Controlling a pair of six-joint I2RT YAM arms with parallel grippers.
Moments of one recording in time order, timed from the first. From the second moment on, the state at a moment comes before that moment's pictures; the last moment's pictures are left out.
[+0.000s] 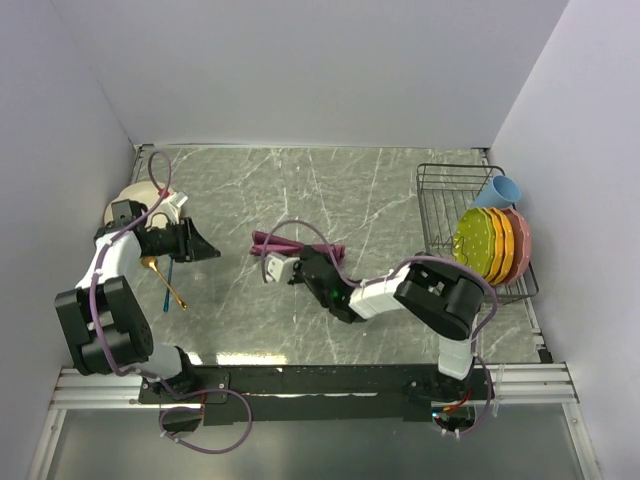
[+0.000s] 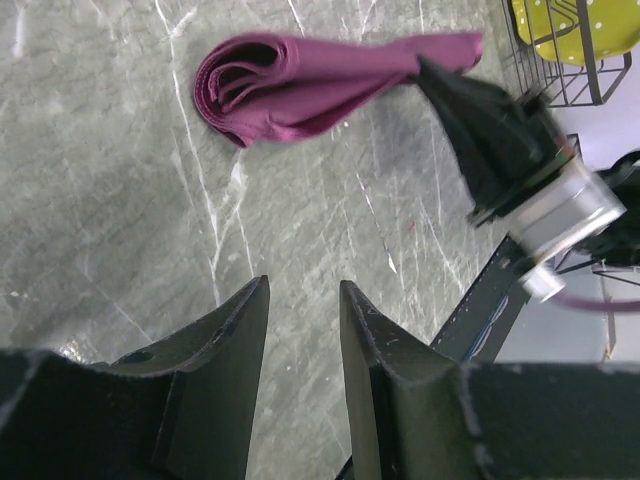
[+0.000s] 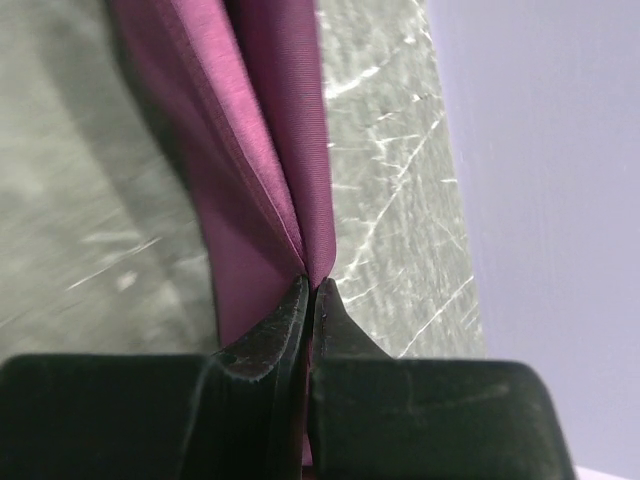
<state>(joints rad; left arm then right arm) 0.32 1.45 0.94 -0.70 1.05 0.32 1.01 1.86 0.81 0.71 0.46 -0.88</state>
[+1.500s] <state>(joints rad) -0.04 1.85 1.05 -0.66 0.79 0.10 0.60 1.92 1.31 -0.64 -0.38 -0.39</state>
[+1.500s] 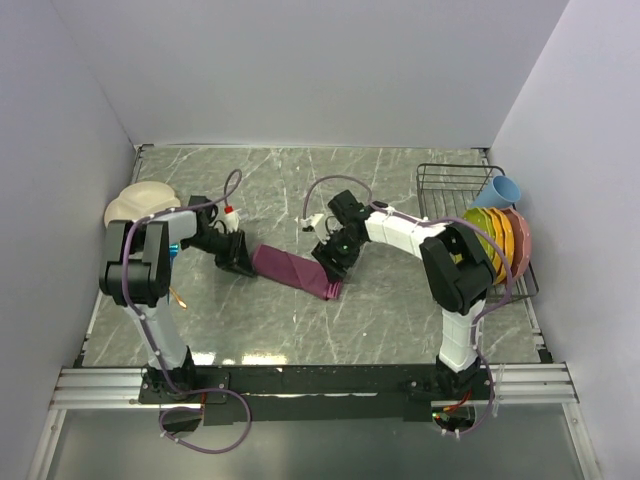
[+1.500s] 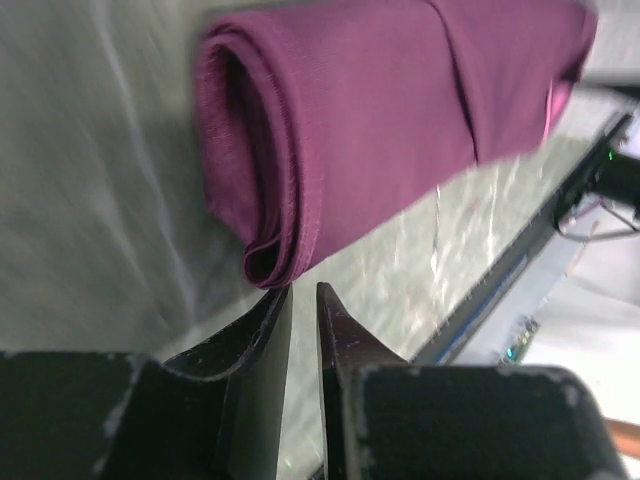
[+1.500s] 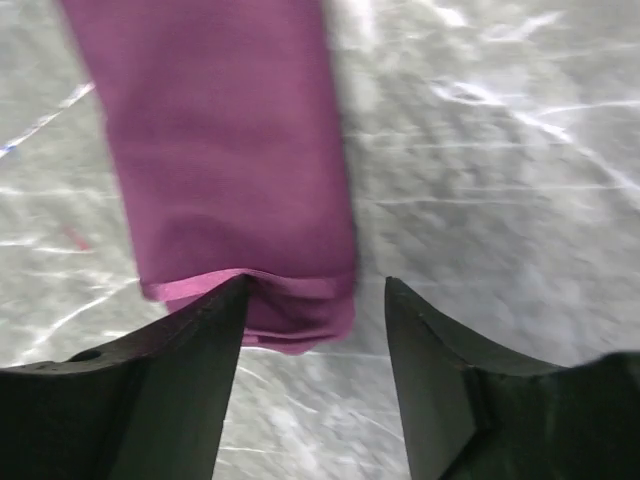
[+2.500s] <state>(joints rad) 0.47 1.68 1.41 -0.95 0.45 0.38 0.67 1.75 1.23 -0.61 -0.59 -0.07</state>
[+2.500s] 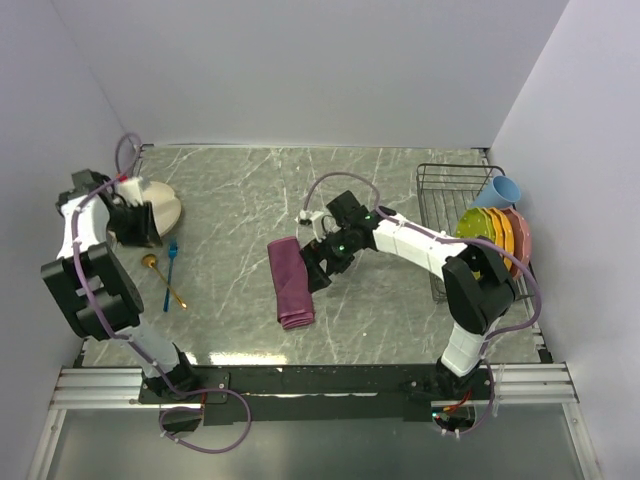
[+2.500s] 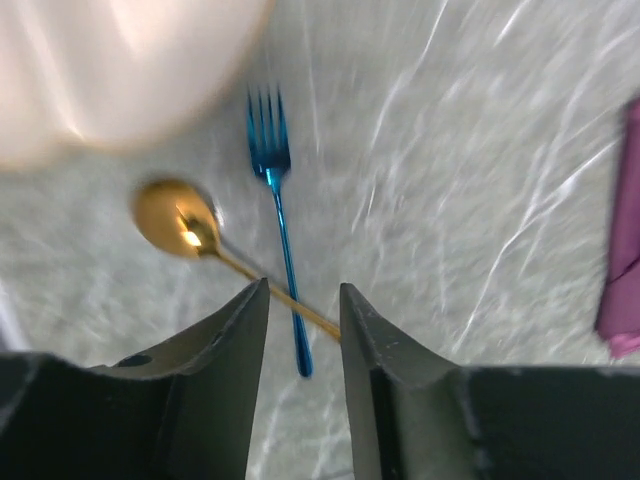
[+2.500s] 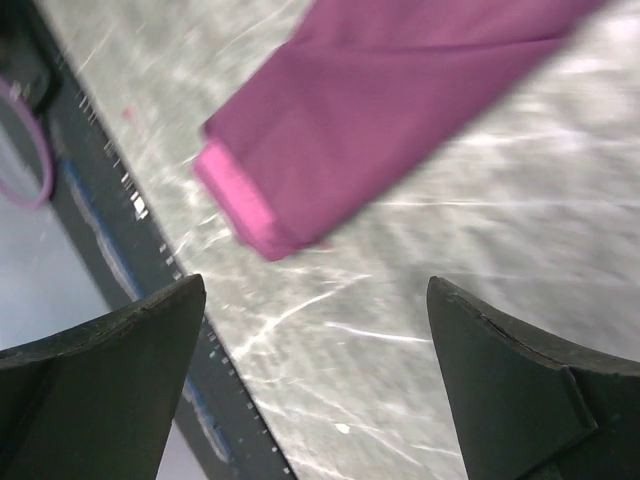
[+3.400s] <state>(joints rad) 0.47 1.82 1.23 -0.79 0.13 0.01 0.61 1.75 1.29 -0.60 -0.52 -0.02</state>
